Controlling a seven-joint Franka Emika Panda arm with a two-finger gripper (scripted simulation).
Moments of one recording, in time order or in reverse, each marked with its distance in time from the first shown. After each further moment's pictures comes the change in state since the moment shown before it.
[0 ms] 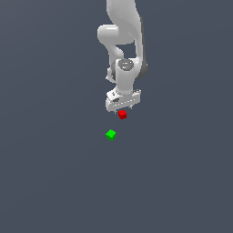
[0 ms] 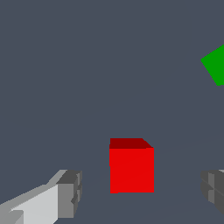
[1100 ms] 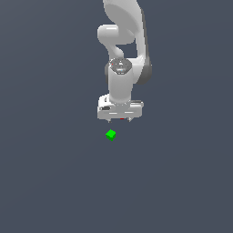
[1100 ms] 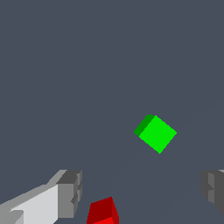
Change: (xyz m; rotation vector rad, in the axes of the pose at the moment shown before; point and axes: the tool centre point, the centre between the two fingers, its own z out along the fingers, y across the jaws) arm 0.108 0.070 -0.062 0.002 0.004 0.315
